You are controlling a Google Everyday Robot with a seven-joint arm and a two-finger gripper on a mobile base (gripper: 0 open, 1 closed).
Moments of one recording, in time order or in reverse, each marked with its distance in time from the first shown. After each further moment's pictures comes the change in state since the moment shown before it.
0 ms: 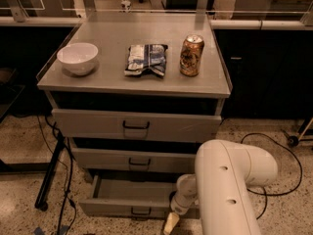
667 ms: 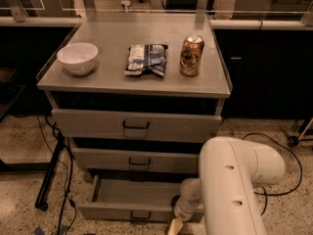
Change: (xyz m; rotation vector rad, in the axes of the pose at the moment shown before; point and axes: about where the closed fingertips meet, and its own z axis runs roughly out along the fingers) arm 0.018 0.025 -0.010 -0.019 0.019 0.017
